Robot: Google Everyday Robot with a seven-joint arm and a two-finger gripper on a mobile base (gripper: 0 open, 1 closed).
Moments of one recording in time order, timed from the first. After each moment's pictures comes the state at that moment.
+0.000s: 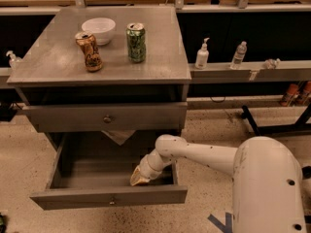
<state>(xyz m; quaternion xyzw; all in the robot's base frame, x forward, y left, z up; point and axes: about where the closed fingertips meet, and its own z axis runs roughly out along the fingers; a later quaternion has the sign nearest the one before) 0.548 0.077 0.366 -0.73 0.60 0.26 0.19</state>
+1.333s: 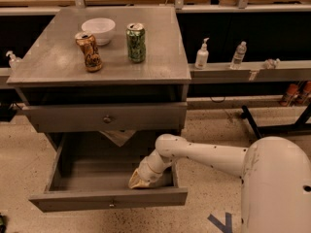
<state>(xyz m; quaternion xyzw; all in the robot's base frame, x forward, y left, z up) 0.511 0.078 0.390 -0.73 0.60 0.29 0.17</state>
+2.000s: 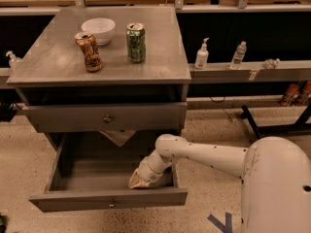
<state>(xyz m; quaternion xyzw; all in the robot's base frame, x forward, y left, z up) 0.512 0.078 0.390 -0.73 0.60 0.29 0.17</state>
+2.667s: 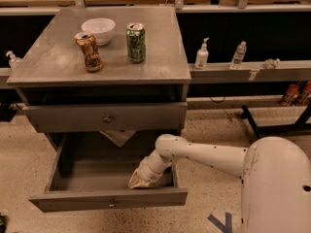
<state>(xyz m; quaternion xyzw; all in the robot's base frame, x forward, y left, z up) 0.512 0.078 0.390 -0.73 0.60 0.29 0.17</state>
